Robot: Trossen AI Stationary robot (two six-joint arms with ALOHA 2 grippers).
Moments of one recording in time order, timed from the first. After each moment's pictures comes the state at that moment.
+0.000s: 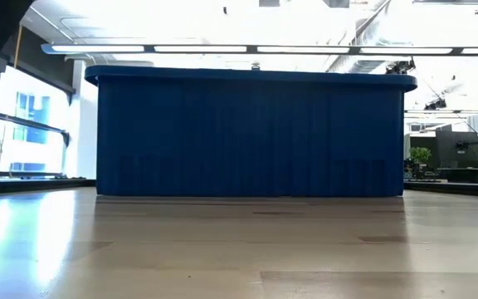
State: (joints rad) left arm 0.31 1.98 1.96 0.21 0.99 -0.27; right arm 0.38 0.95 1.50 -1.02 0.49 0.53
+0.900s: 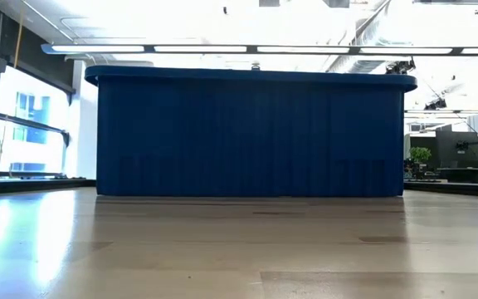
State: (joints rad) left arm 0.34 1.52 1.96 -0.92 0.38 0.30; right arm 0.38 0.45 0.70 -0.12 0.39 0.38
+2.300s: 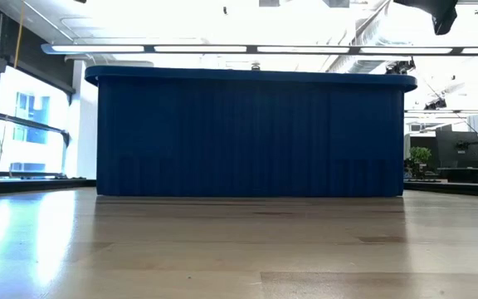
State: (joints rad) left arm 0.39 0.50 0.90 -0.55 0.04 0.26; right arm 0.38 0.27 0.57 -0.22 0.63 0.34
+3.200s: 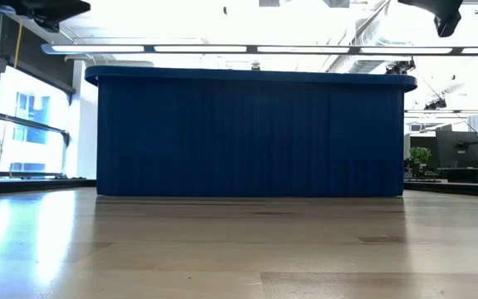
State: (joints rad) left arm 0.39 0.08 0.52 -0.43 0.04 0.19; right arm 0.38 0.23 0.57 -0.27 0.60 0.39
